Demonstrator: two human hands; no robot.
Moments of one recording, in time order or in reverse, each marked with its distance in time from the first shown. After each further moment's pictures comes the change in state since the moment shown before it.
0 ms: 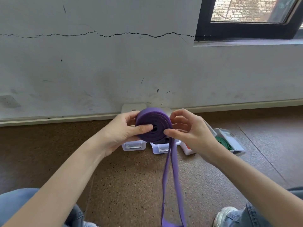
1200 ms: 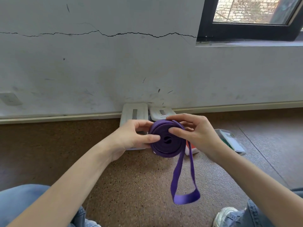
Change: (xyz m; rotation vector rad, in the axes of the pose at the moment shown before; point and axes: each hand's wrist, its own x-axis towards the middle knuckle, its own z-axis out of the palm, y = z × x) left_hand -0.005 -0.013 0.009 0.054 -0.099 -0.049; right_hand -0.001 0.007 -0.008 -0.060 -0.065 -0.075
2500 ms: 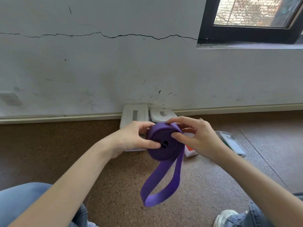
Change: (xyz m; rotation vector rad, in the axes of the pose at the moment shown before) left_hand 0.008 -0.001 -0.005 0.183 -0.078 -0.017; right_hand 0.000 0.002 -0.003 -0.203 -0.027 -0.085
